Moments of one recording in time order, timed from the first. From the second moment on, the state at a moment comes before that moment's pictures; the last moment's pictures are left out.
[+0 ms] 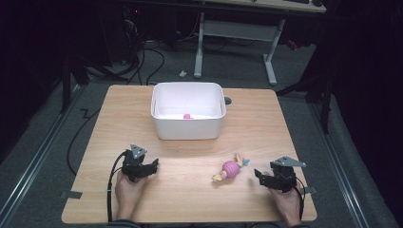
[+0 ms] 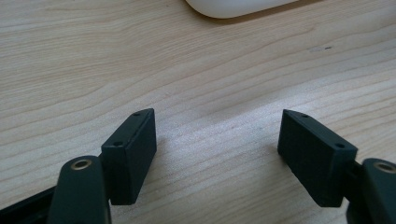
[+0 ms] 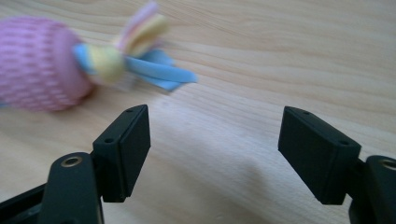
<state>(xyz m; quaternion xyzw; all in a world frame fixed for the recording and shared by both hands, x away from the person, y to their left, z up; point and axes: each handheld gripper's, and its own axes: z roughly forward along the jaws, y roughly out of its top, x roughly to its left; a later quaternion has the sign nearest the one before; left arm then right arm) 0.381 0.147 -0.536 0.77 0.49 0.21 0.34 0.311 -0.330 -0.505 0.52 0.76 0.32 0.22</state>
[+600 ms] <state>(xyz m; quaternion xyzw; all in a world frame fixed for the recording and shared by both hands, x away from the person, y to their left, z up) 0.381 0.147 -0.536 0.77 0.49 0.21 0.35 0.301 -0.262 -0.476 0.39 0.83 0.35 0.19</state>
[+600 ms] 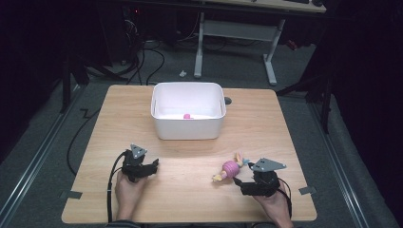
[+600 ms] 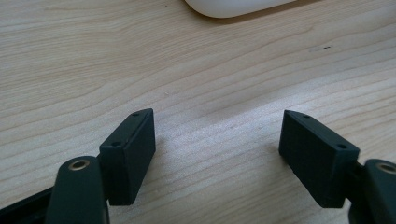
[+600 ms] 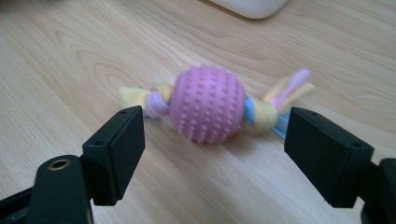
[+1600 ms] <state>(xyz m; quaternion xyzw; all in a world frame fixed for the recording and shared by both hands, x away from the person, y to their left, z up) 0.381 0.147 -0.536 0.77 0.49 0.21 0.35 0.348 -0.225 -0.487 0.35 0.88 0.27 0.14</state>
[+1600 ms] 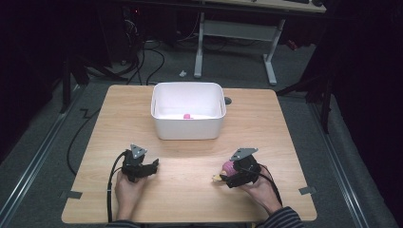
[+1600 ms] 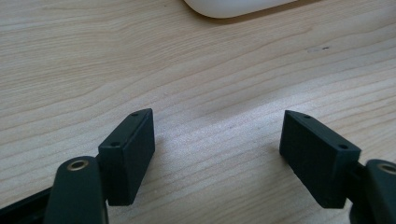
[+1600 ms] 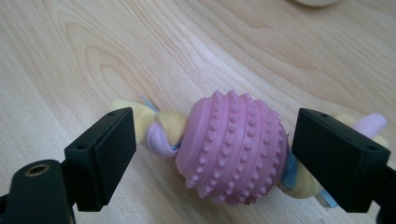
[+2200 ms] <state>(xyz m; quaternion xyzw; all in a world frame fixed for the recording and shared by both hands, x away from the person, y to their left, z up) 0.381 0.147 -0.536 0.77 0.49 0.21 0.35 0.355 -0.231 -0.495 0.36 0.88 0.26 0.16</state>
